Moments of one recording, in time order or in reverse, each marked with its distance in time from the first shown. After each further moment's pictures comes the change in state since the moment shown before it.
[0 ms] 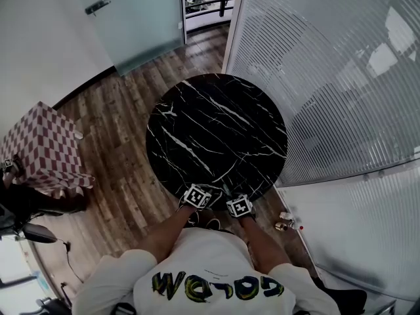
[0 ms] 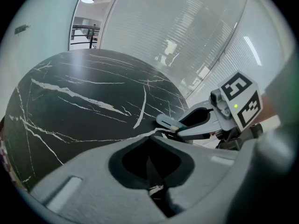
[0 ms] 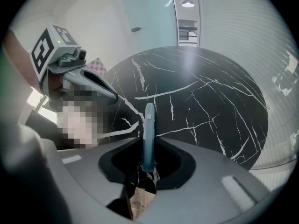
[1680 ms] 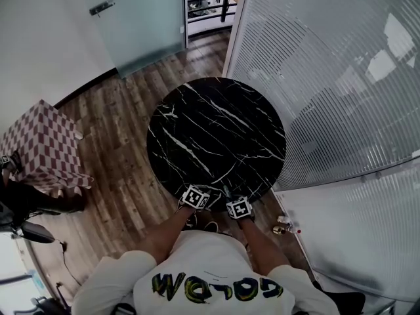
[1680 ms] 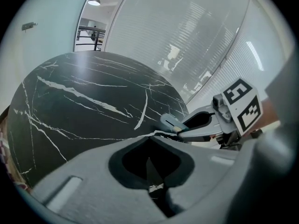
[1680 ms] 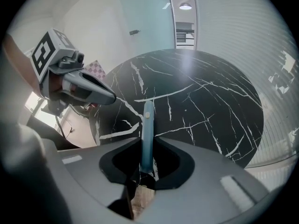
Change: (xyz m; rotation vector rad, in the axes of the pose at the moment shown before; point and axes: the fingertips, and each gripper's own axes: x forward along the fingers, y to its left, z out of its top) left arm -0.010 -0.001 0.004 -0.041 -0.055 0.006; right arm -0.015 0.000 0.003 0.013 -0.019 -0.034
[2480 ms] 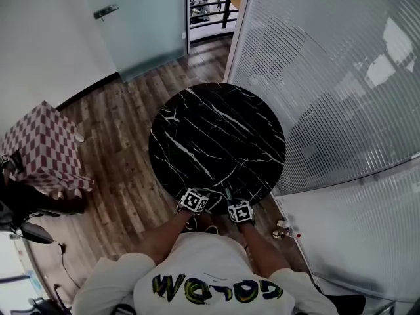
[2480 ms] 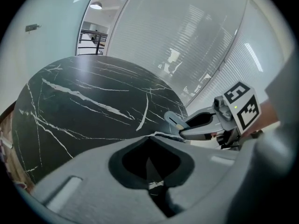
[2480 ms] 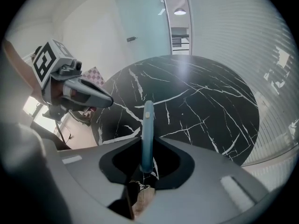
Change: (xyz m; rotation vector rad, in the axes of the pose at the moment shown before) left arm -0.014 0.002 0.003 0.002 -0.046 0.005; right arm -0.010 0.001 0.005 0.046 -0.063 -0.008
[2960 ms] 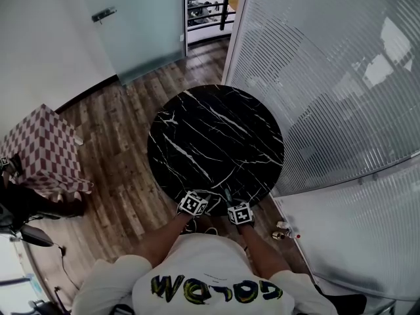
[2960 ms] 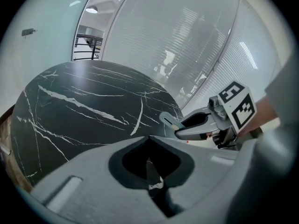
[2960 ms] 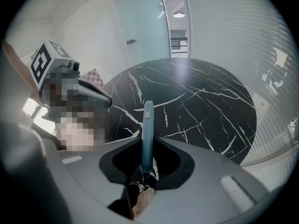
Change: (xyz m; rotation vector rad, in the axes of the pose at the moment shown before) left arm -0.005 -0.011 0.008 0.045 -0.029 -0.018; right arm -0.009 -0.002 0.008 0.001 -0.031 -0.014
